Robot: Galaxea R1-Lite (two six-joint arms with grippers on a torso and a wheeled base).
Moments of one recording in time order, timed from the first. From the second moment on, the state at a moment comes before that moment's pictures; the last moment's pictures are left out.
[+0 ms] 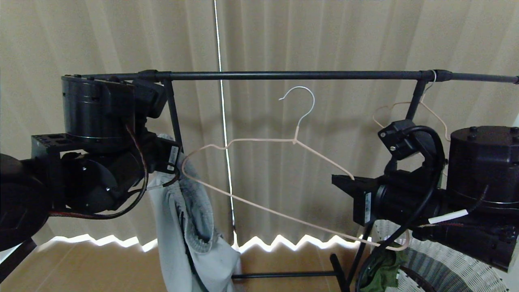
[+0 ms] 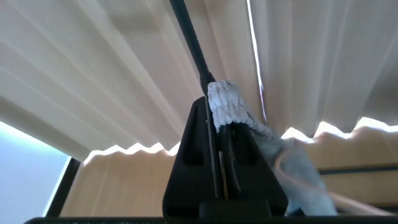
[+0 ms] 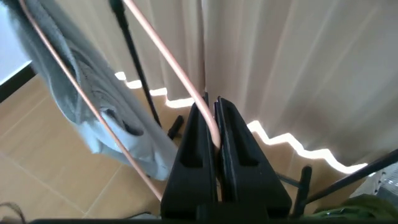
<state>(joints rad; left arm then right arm) -0.53 1.57 -0.96 -0.27 0.65 0.17 0.70 1.50 -0.72 -0.44 -0.22 0.21</state>
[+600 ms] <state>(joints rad) -0.56 1.59 -1.00 -0.26 0.65 0.17 0.76 1.55 -0.75 -0.44 -0.22 0.19</state>
